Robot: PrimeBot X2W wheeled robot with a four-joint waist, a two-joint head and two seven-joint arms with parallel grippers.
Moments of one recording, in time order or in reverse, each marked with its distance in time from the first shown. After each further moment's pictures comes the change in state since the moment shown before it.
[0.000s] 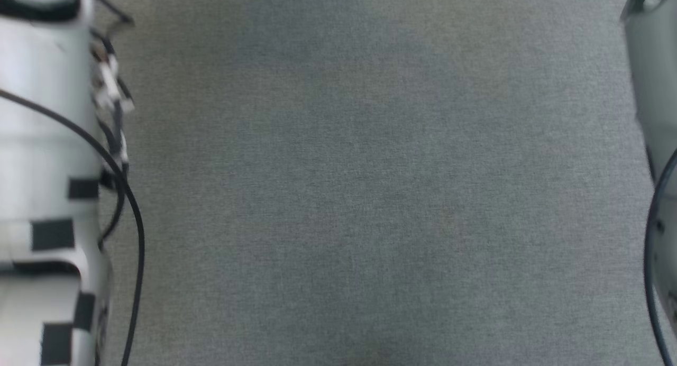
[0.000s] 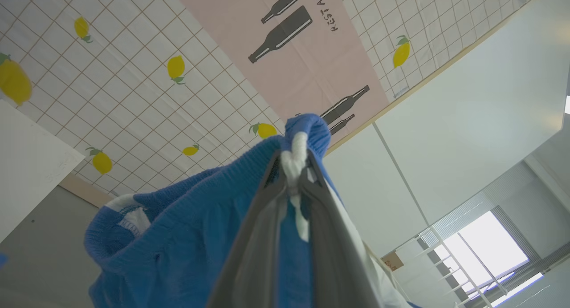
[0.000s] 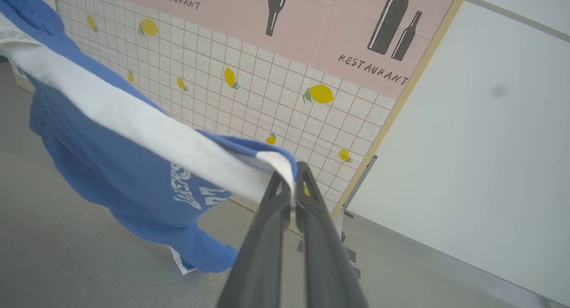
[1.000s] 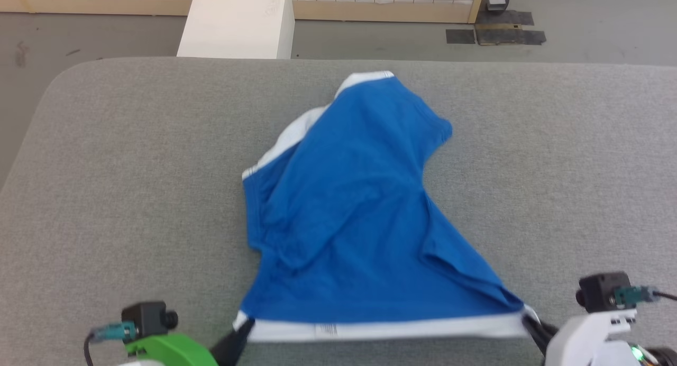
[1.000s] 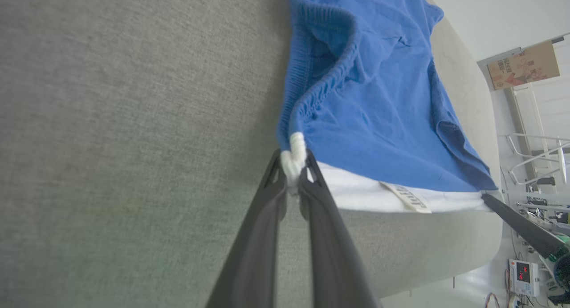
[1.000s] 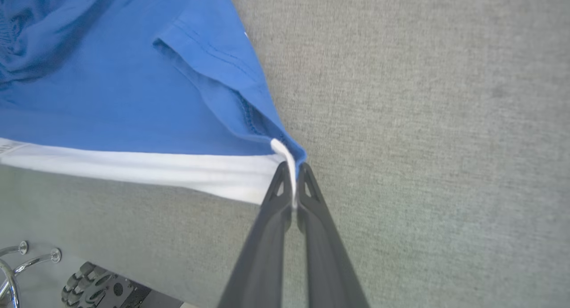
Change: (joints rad) left arm 1.326 0.237 -0.306 -0.612 0.075 0.152 0.229; right arm 1.459 0.106 -0.309 -0.646 0.151 0.000 0.445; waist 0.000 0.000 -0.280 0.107
